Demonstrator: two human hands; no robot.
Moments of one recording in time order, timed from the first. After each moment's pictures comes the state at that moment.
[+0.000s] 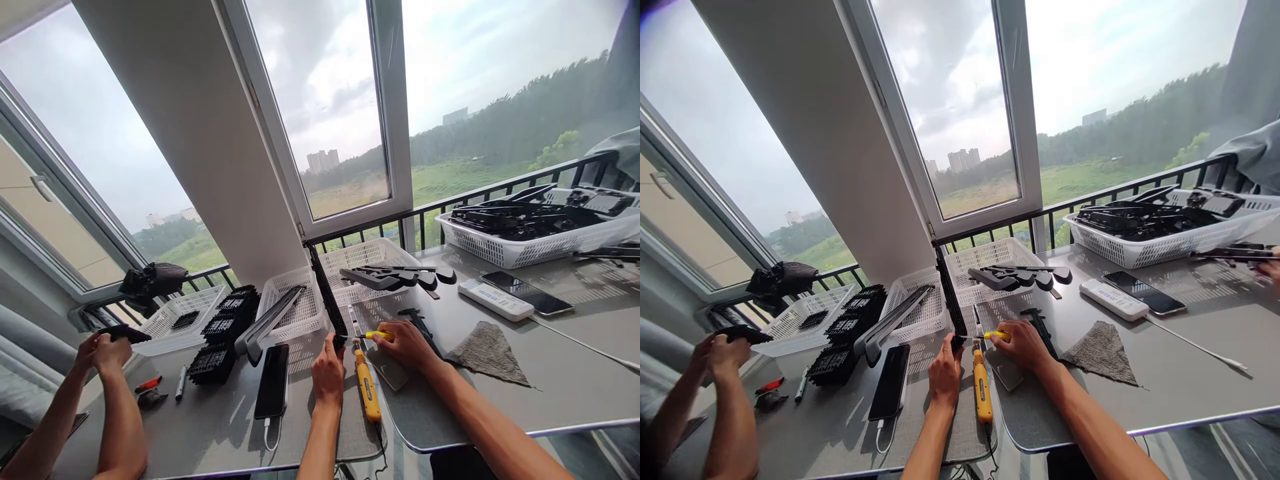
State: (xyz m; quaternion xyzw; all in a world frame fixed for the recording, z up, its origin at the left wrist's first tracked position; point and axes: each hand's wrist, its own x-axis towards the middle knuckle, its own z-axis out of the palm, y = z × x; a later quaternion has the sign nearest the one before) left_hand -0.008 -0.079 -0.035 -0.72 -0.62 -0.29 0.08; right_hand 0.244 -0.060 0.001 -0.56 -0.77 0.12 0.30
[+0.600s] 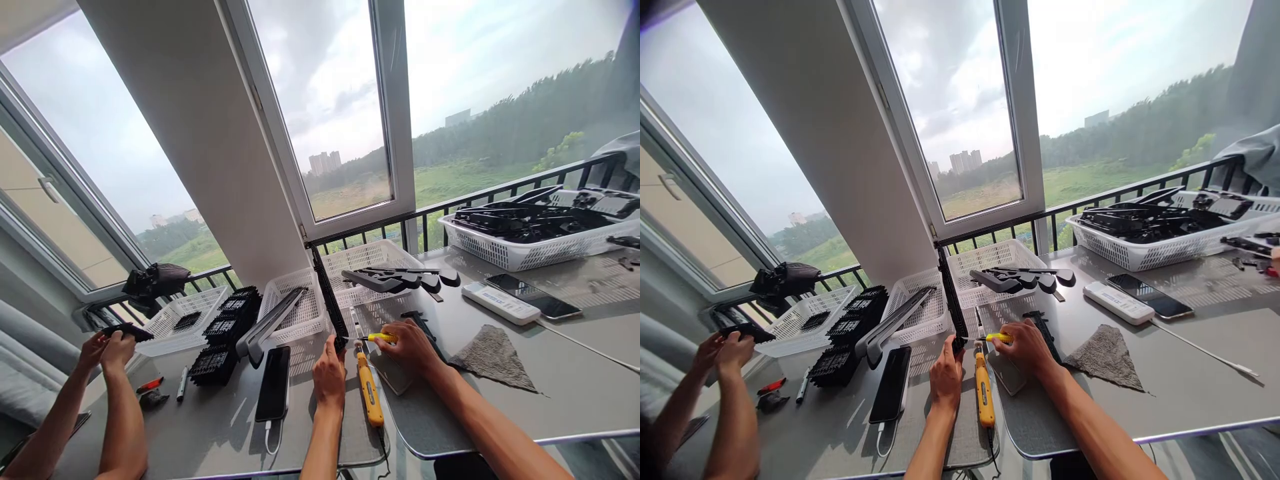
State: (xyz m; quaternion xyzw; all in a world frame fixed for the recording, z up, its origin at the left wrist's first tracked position) left_hand -0.009 -0.078 -0.036 -0.72 -0.62 -0.30 0.10; right_hand 0.244 -0.059 -0.001 -0.56 -0.76 0.09 0.30
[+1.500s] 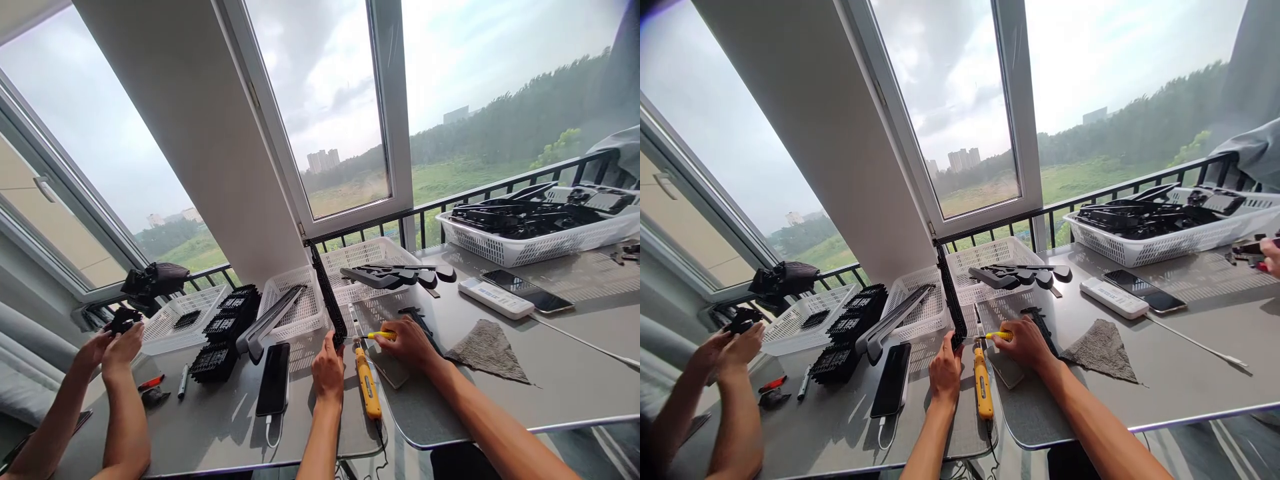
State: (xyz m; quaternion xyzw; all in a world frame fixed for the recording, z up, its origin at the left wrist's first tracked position) left_hand -0.009 -0.079 -0.028 -0.72 -0.63 -0.27 0.09; right_hand 0.244 -0.062 0.005 -0.58 -0.76 0.10 0.27
